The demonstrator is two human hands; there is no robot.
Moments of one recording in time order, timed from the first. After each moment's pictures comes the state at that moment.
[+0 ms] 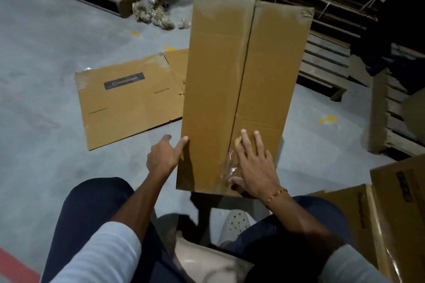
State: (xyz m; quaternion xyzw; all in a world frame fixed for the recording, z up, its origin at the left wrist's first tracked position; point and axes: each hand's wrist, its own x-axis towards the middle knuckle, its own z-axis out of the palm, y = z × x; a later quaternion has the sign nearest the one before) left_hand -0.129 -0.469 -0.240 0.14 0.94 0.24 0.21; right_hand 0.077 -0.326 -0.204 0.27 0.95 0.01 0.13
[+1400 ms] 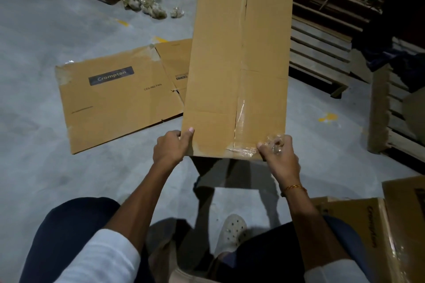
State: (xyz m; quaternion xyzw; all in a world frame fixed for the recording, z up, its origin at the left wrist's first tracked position) left_hand -0.151 -0.415 -0.234 0.20 0.90 0.28 0.27; right_hand 0.071 -0.258 -0.214 0.60 0.71 -0.36 -0.13
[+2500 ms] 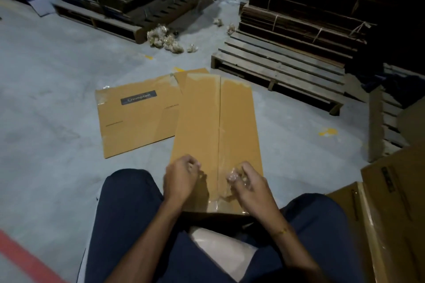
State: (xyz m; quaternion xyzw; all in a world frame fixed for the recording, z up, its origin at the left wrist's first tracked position) left_hand -0.040 -0.533 -0.155 0.22 0.90 0.34 0.17; right_hand 0.119 -0.422 -0.136 0.33 0.79 -0.51 -0.13
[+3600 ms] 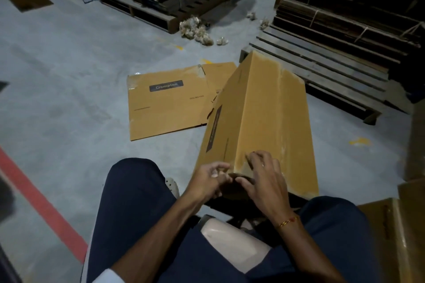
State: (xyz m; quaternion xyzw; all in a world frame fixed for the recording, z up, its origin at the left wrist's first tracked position) left_hand -0.025 -0.551 -0.170 0.15 0.73 0.52 0.42; right_hand 0.096 -0.416 -0.171 0.27 0.95 -0.15 -0.09
